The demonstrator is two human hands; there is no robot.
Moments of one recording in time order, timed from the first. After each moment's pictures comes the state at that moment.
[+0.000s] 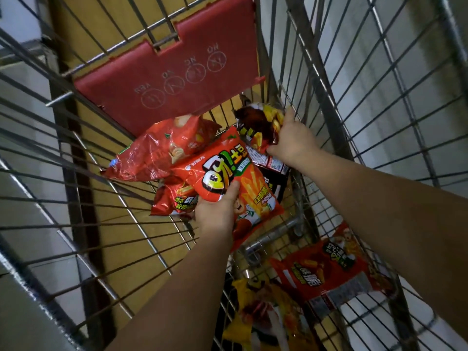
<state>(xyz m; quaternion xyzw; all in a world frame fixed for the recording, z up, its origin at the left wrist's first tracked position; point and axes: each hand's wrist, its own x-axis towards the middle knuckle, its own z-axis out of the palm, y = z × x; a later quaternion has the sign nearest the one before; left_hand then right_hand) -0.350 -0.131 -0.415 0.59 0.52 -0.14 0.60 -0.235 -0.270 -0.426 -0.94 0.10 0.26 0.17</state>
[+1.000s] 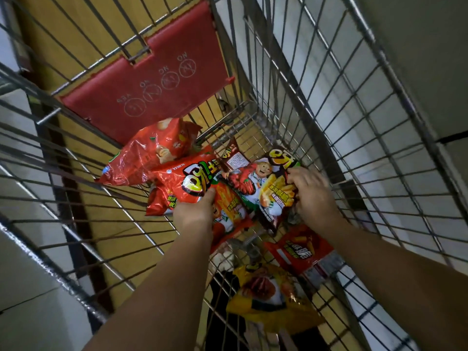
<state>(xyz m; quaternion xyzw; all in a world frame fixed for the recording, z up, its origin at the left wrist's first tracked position) -0.362 -0.111 -0.398 0.70 0.52 -0.17 0.47 -0.395 -0.318 -0.422 -0.96 0.03 0.17 0.20</state>
